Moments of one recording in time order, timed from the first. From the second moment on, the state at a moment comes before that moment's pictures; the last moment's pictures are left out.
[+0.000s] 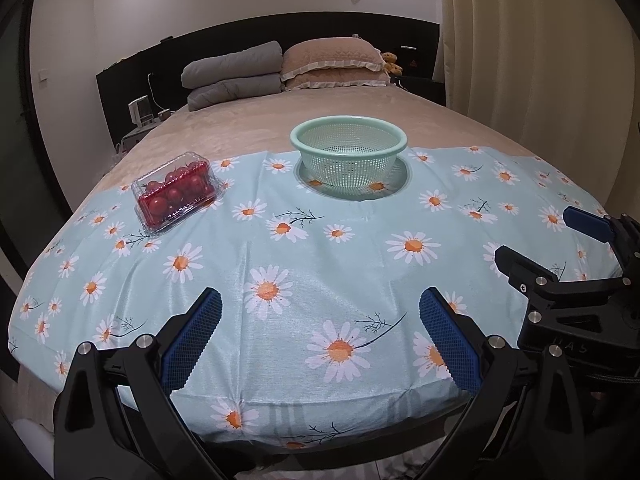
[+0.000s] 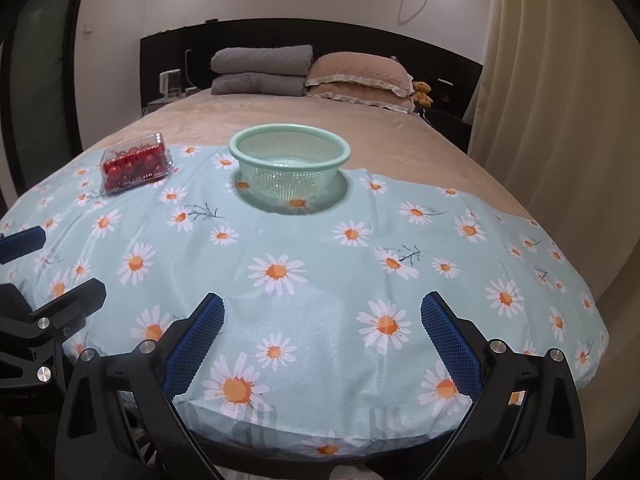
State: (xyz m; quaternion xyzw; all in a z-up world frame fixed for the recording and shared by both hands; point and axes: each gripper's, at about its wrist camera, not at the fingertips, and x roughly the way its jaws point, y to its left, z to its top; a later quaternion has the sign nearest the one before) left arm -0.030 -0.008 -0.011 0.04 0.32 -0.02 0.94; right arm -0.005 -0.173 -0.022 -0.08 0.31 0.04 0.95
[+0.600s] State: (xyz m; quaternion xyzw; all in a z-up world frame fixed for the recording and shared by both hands) left arm -0.036 -0.009 -0.009 0.04 0.32 -0.02 0.94; right arm -0.016 -0.173 -0.020 -0.09 0.30 0.04 0.95
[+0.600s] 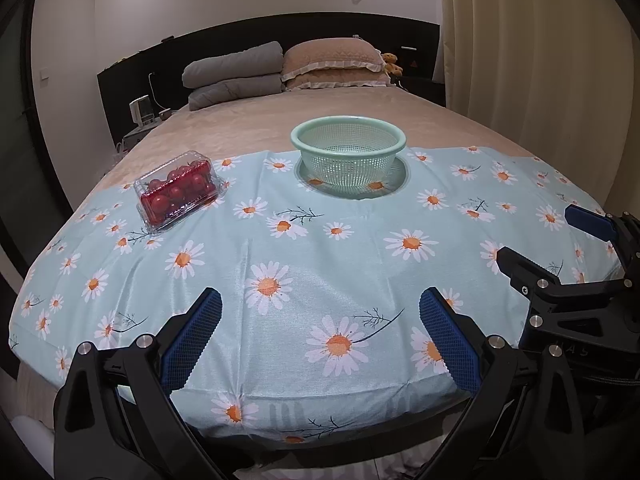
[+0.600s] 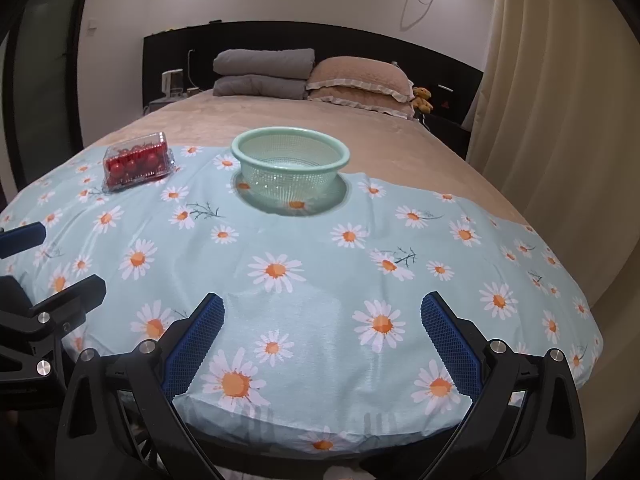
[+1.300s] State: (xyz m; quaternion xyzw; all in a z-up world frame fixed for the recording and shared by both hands) left arm -0.039 -0.008 -0.010 0.04 0.33 -0.02 0.94; right arm -0.019 -0.167 -0.021 -0.10 0.30 0.05 0.95
